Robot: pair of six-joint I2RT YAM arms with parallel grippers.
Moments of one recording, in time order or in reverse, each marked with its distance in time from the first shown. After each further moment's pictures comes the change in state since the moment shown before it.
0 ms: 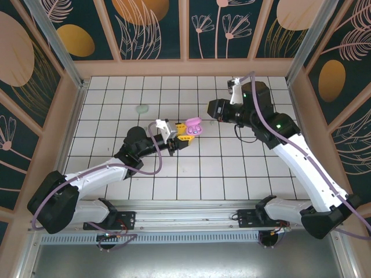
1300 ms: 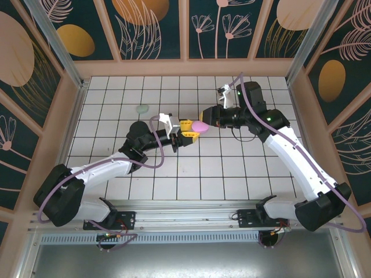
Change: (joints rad) left arm 0.000 0.080 0.088 0.069 0.103 -0.096; right arm -0.066 0.079 -0.053 -0.002 -0.337 -0.031
